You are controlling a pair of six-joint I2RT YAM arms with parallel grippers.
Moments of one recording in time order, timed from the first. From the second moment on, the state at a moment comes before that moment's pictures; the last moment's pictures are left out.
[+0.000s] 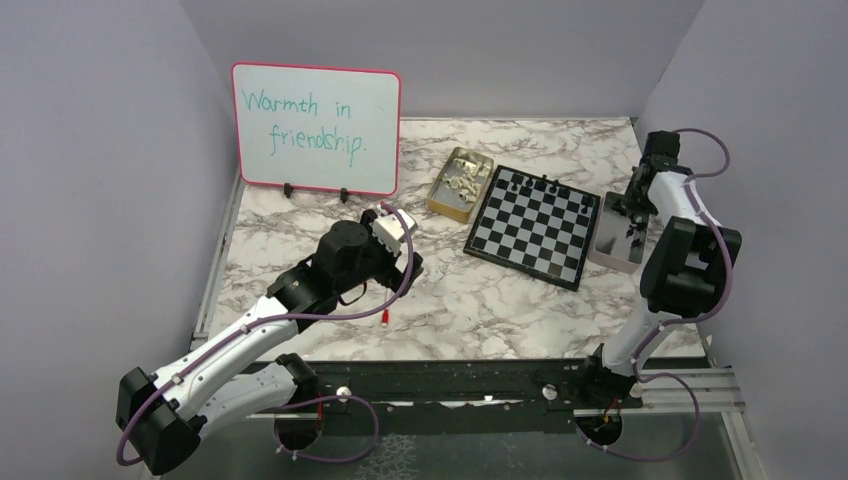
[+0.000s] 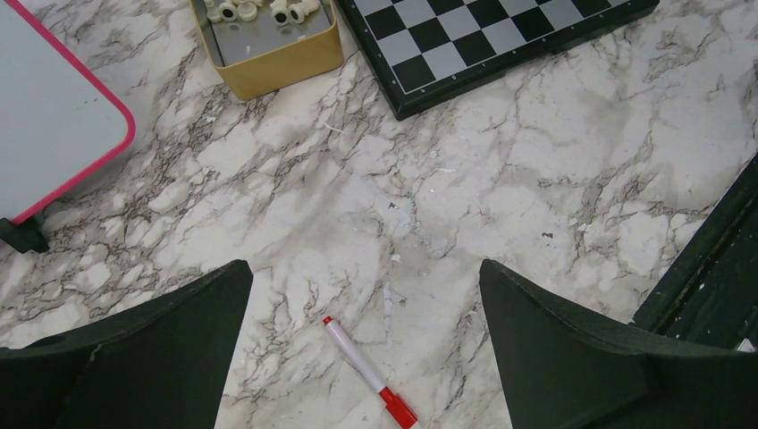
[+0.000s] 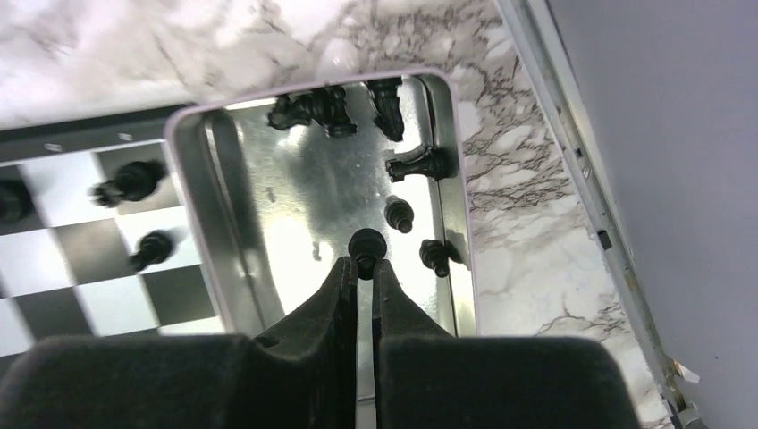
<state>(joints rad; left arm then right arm) -0.76 0.91 0.74 -0.24 0.06 0.05 -0.29 1.83 1.36 -0.56 0.24 0.12</state>
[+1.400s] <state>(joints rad) -0.76 0.91 0.74 -0.24 0.03 0.06 0.12 2.07 1.64 -0.57 0.14 0.32</state>
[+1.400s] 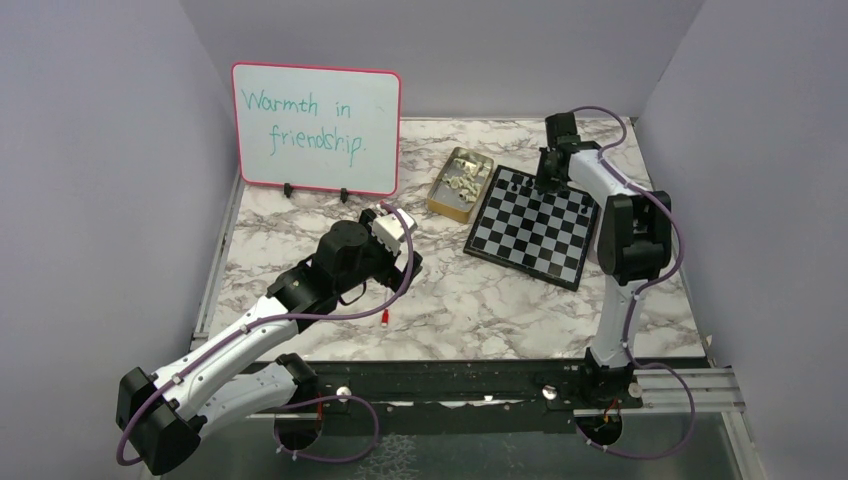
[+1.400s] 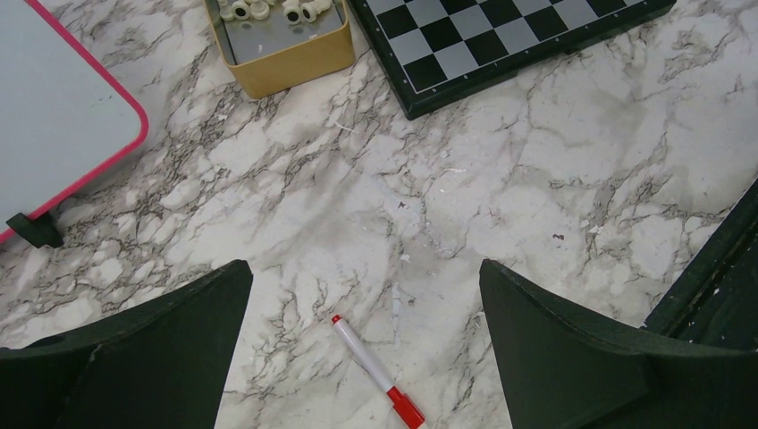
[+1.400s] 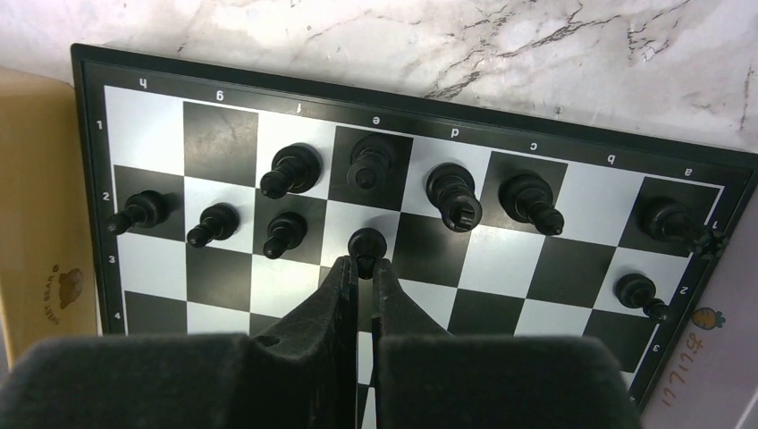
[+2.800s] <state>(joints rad) -0.76 0.91 0.74 -0.24 0.03 0.06 0.13 2.14 1.74 -0.68 0.13 0.31</state>
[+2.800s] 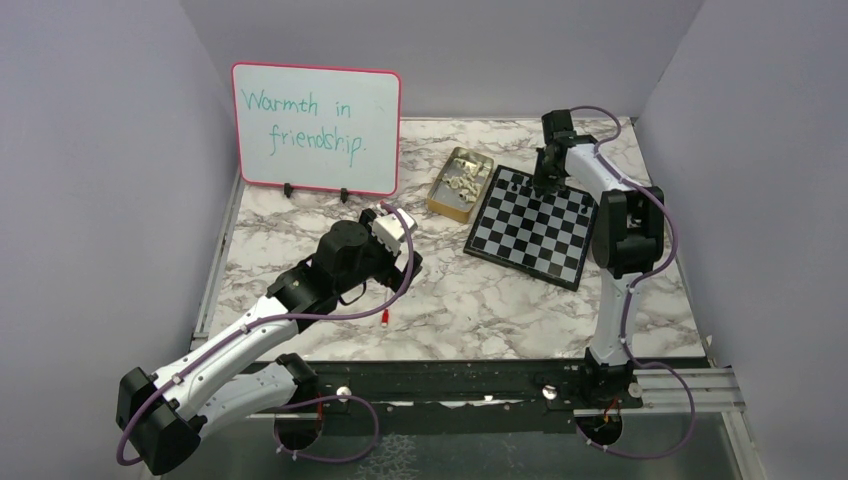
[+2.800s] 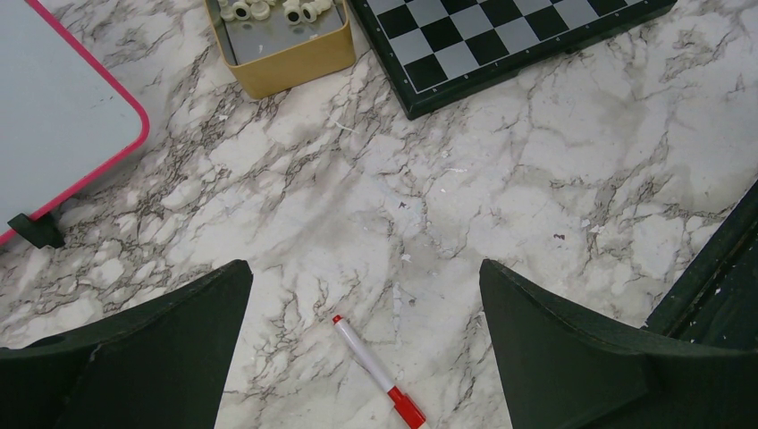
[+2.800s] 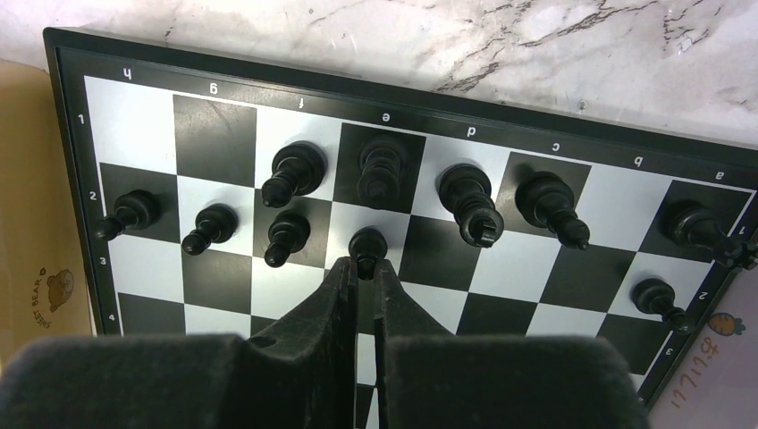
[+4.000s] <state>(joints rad) -0.76 0.89 0.74 -0.24 0.03 0.06 0.13 2.17 1.76 -0.70 0.12 0.30</state>
